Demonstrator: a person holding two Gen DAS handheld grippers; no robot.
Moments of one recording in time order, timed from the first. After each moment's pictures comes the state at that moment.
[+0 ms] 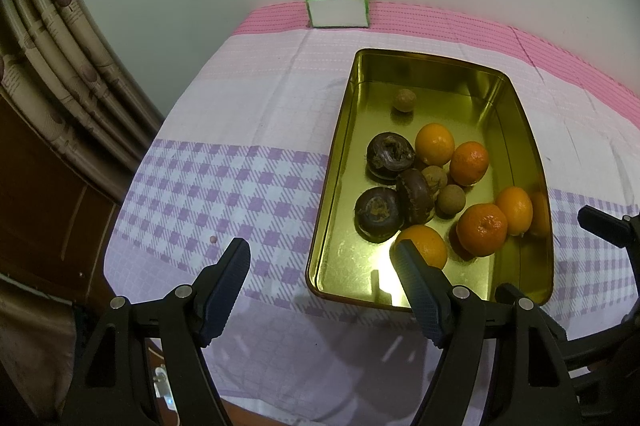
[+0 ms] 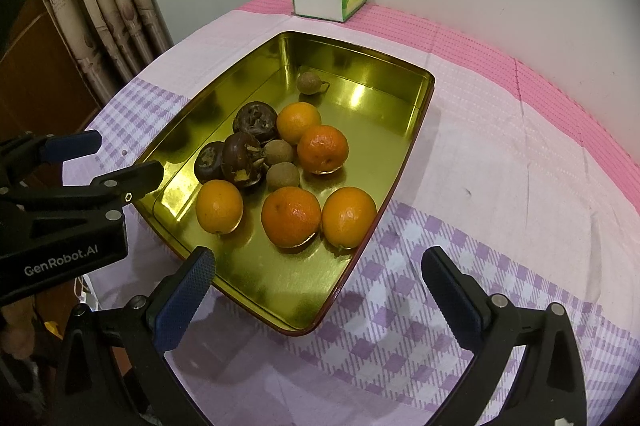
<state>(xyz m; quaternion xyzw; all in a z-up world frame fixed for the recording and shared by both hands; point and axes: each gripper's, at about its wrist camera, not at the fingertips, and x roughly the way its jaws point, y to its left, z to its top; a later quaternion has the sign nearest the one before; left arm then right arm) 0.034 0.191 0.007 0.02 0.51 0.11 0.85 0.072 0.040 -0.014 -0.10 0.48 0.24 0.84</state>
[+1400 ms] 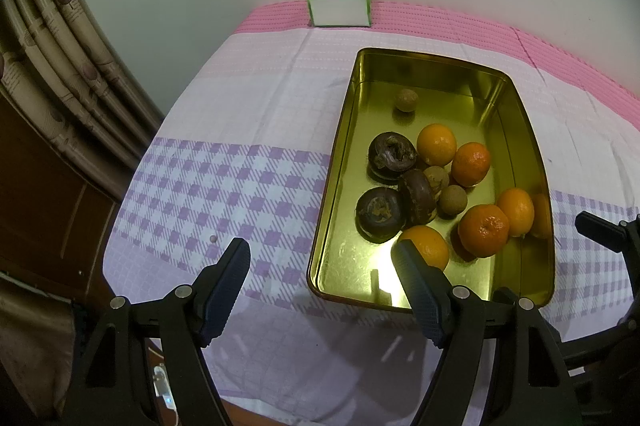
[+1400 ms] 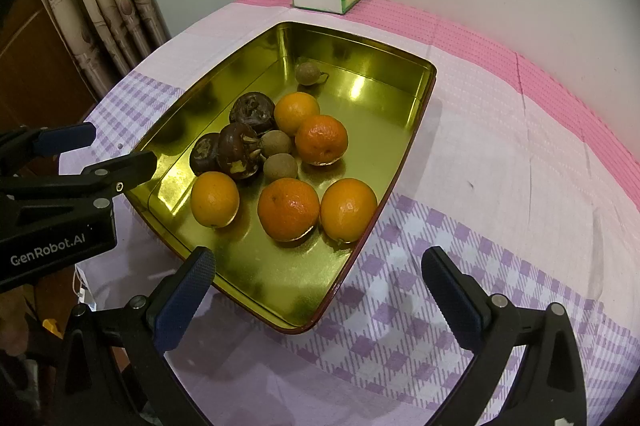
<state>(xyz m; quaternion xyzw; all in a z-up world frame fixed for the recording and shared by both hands) 0.035 0.193 0.006 0.02 0.51 0.11 0.85 0.071 0.039 -0.022 -0.10 0.49 0.24 0.83</state>
